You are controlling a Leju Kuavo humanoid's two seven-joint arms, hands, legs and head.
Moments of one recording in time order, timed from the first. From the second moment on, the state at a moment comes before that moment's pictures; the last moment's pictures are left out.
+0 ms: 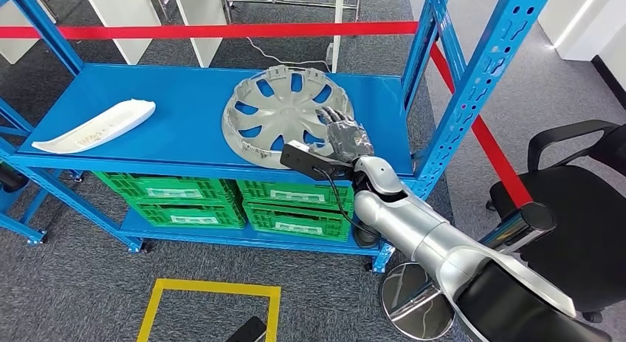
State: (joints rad) left arm -0.20 -0.04 -1.11 -0.34 0.44 0.13 0.04; right arm -0.87 -0.06 0.99 -0.78 0.55 -0.29 0.22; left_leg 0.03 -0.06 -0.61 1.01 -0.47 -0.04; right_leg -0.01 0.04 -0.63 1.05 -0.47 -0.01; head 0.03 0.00
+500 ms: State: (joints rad) left arm -0.20 -0.03 -1.11 -0.34 0.44 0.13 0.03; right arm -0.86 -0.07 0.99 -0.80 0.55 -0.28 0.24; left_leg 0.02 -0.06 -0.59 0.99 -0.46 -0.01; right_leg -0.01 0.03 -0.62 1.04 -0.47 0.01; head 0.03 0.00
